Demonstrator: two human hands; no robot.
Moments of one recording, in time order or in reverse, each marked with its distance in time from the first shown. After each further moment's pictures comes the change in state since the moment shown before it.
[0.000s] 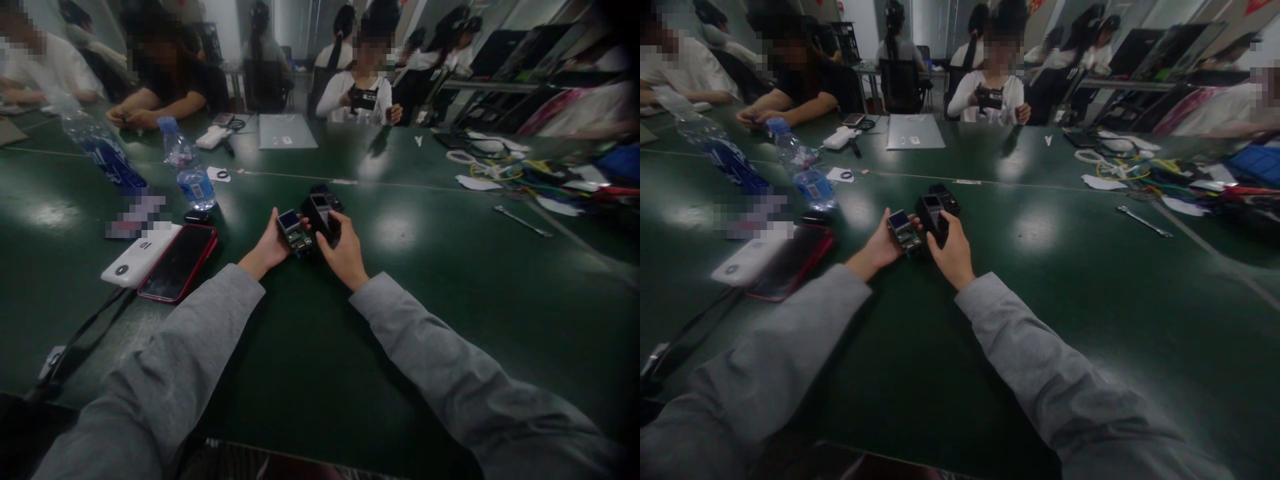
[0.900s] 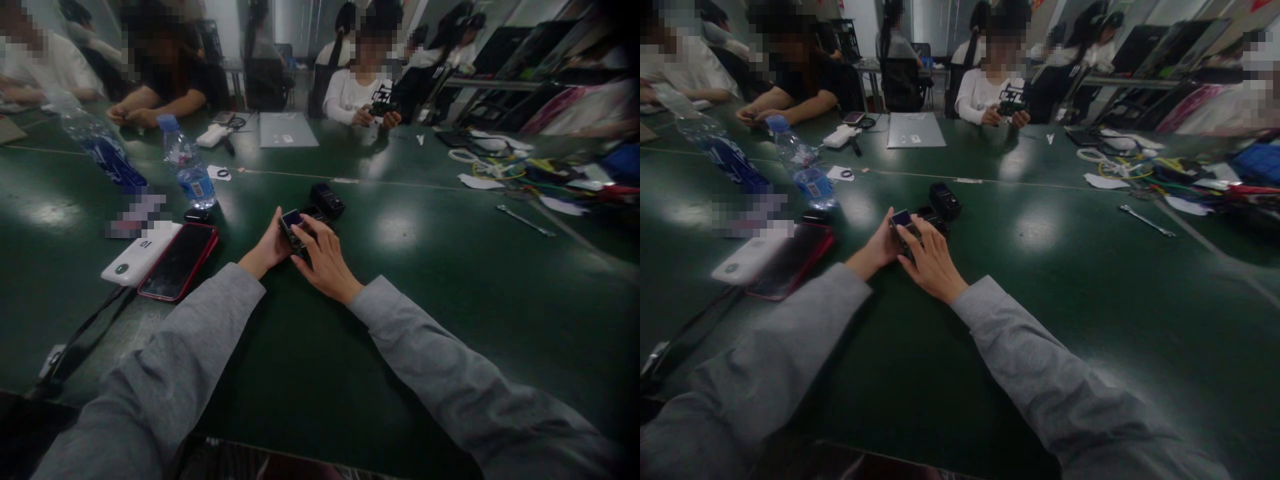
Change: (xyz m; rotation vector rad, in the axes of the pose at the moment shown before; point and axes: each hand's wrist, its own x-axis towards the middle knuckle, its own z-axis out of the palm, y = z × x) left_hand 0.007 -0.005 0.006 0.034 -0.021 0.001; right_hand -0.010 -0.034 -0.004 -0.235 -0.282 -0.385
